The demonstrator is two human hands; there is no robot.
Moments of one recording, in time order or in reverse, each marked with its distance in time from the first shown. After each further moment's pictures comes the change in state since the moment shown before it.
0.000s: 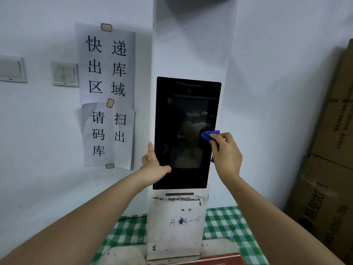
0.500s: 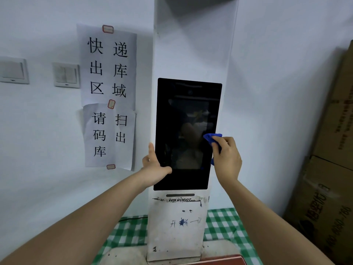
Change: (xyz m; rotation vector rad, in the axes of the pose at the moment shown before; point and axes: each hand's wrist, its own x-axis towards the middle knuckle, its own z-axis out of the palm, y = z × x) left_hand -0.001 0.001 -0.001 -0.004 -0.011 0.002; right_hand -0.006 -0.001 0.004 0.096 0.020 0.121
